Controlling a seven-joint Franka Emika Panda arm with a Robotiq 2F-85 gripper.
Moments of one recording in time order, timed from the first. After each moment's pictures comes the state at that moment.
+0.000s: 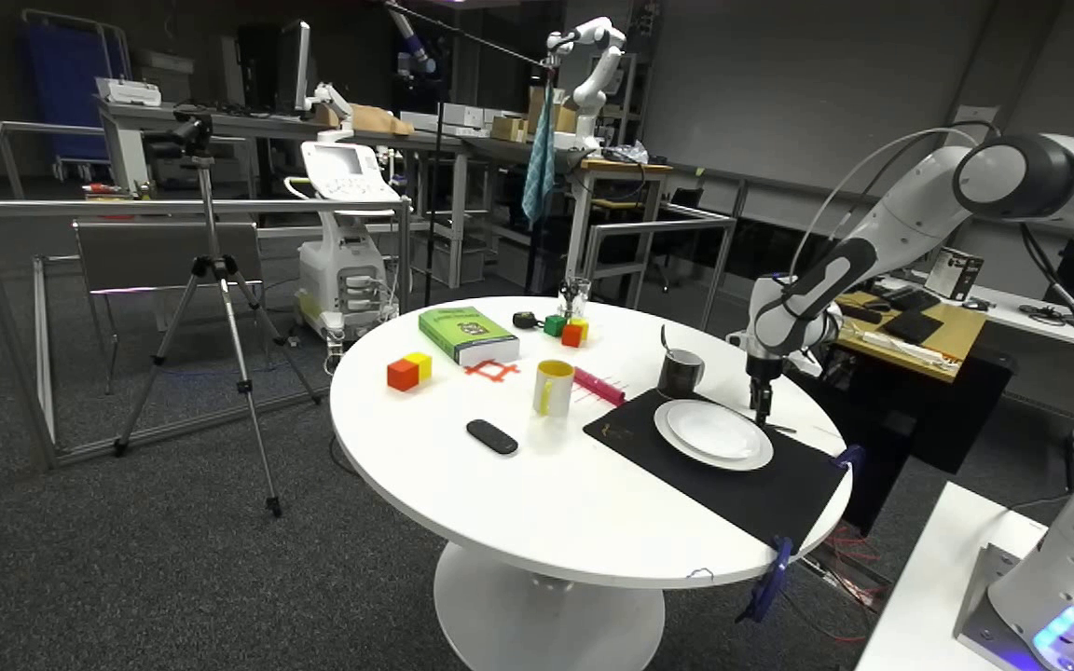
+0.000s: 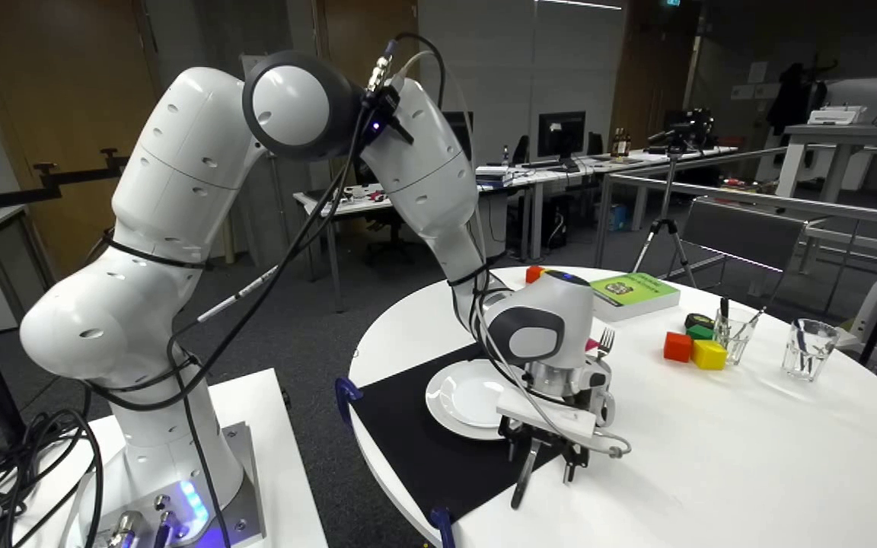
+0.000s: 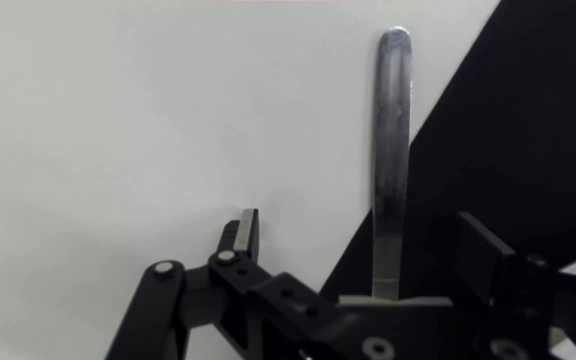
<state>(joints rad) -0.31 0.62 -0.05 -2.05 -0.16 2.57 -0.81</state>
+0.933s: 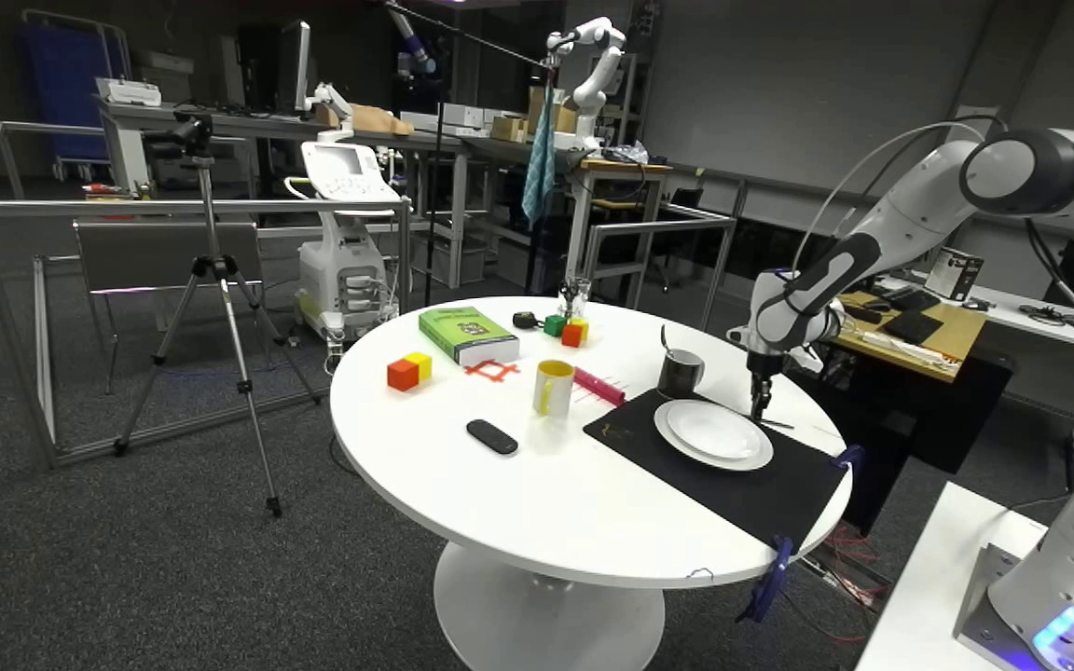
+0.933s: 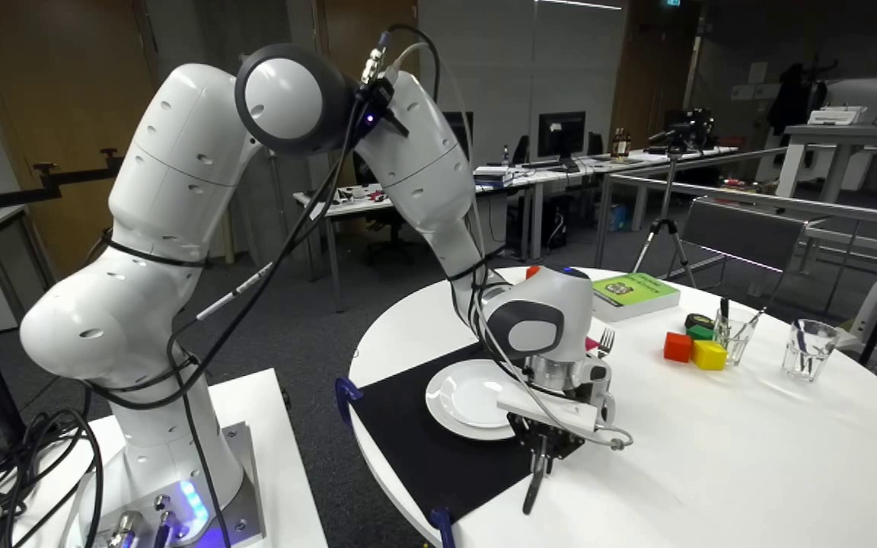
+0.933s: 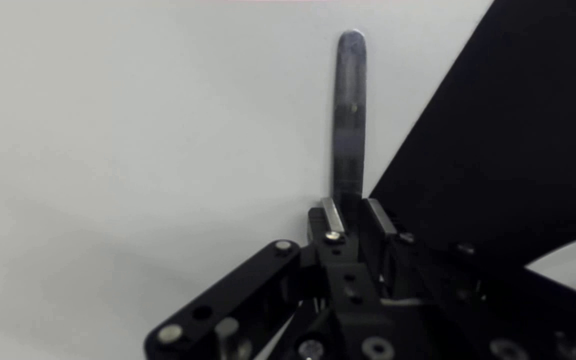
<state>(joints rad) -0.31 0.59 -0.05 -2.07 -0.16 2.57 -0.82</state>
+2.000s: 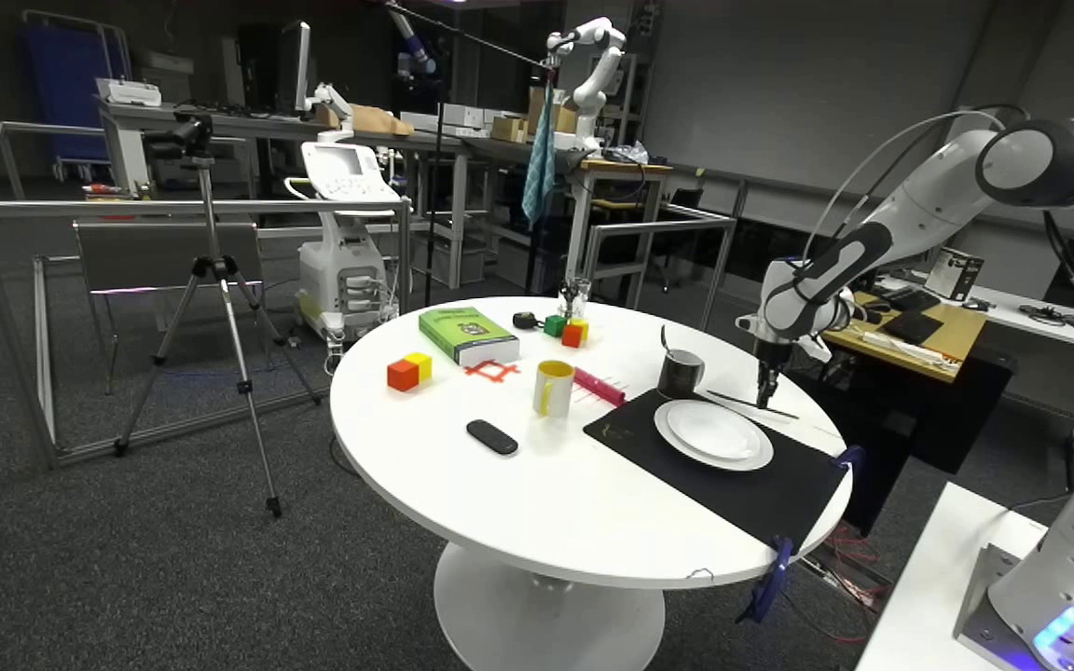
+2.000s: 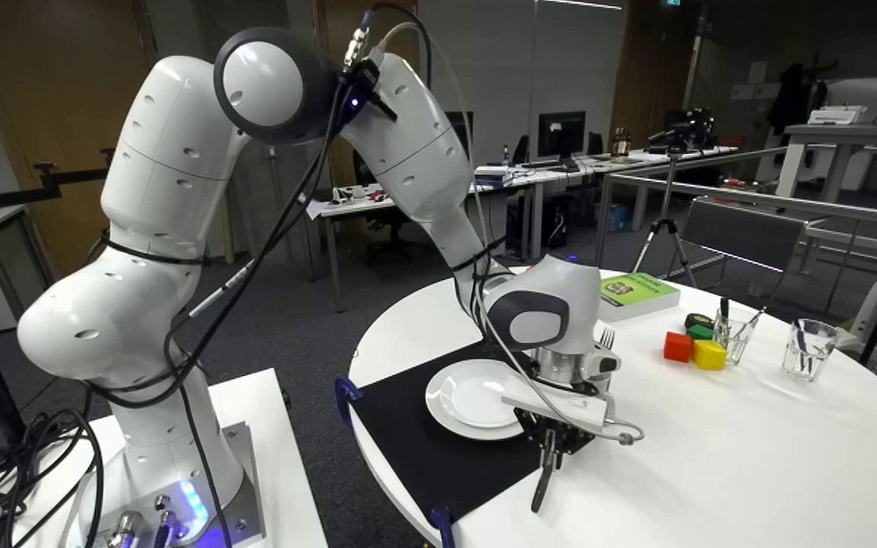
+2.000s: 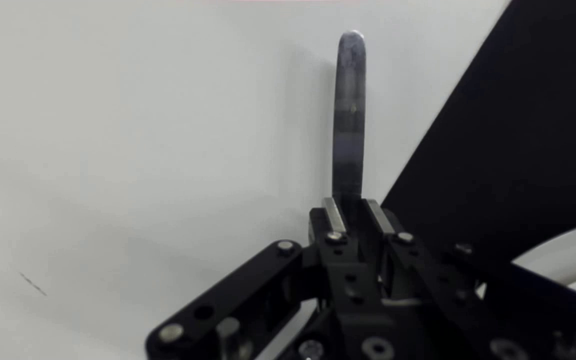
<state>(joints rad) -0.35 0.53 -0.05 -2.08 -0.15 2.57 -0.84</state>
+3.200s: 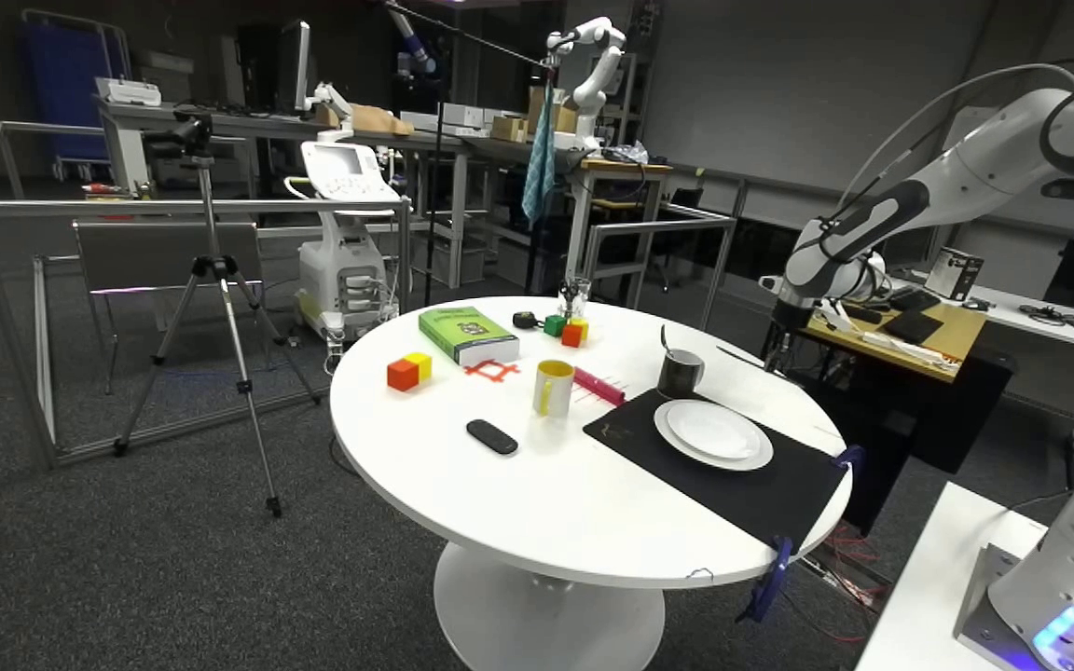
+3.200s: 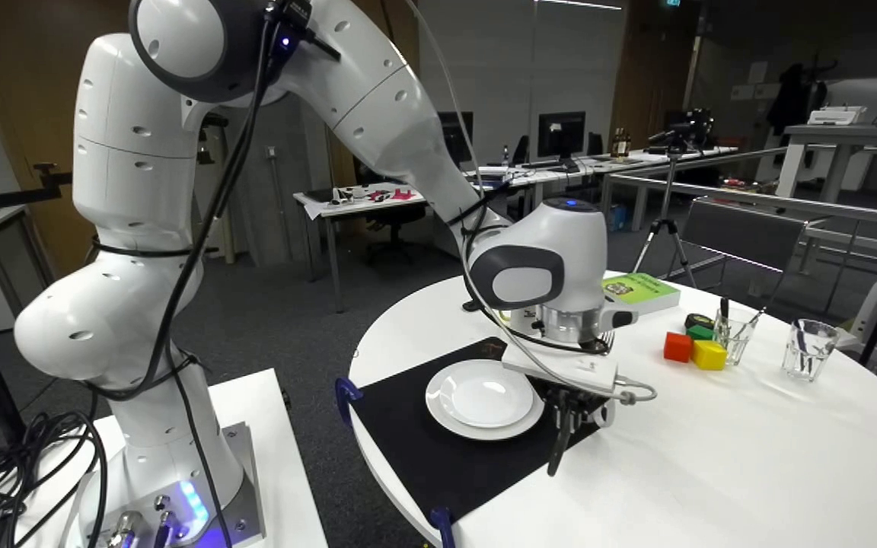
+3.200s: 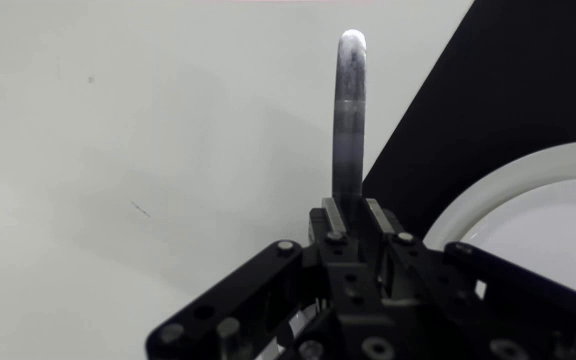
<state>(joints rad) -0.38 0.33 -0.05 -2.17 0.02 2.59 -0.96</state>
